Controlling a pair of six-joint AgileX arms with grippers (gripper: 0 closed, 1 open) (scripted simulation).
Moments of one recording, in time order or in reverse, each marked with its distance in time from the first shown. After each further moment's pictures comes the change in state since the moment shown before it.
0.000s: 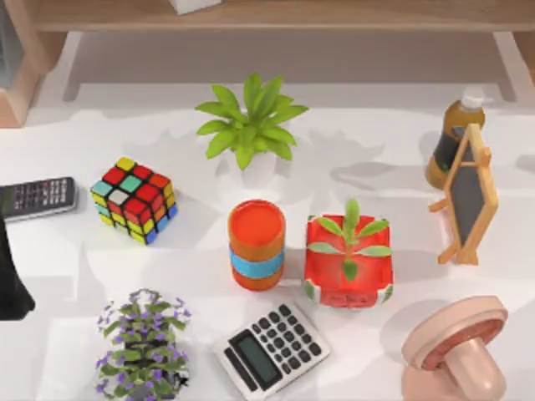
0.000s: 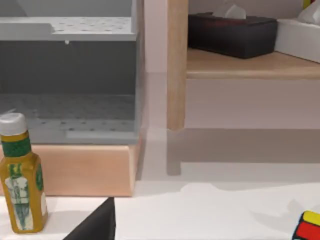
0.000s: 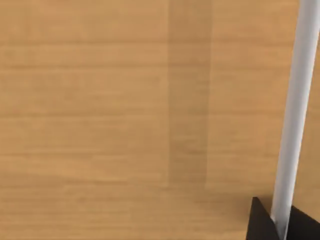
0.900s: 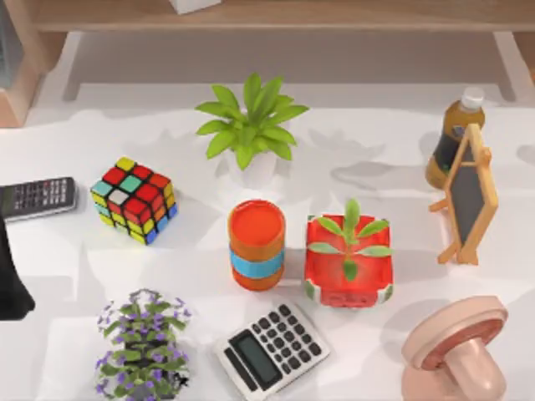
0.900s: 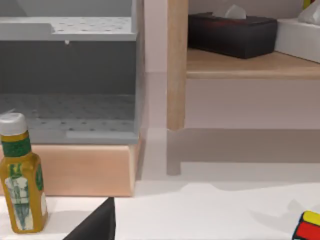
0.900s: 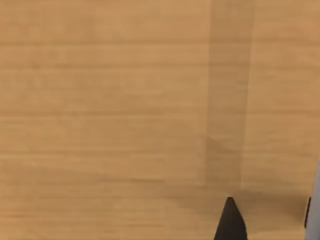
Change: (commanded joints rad) left arm 0.000 0.000 0.000 0.000 0.000 0.000; right arm 0.023 0.034 0.080 -0.051 0.020 -0.005
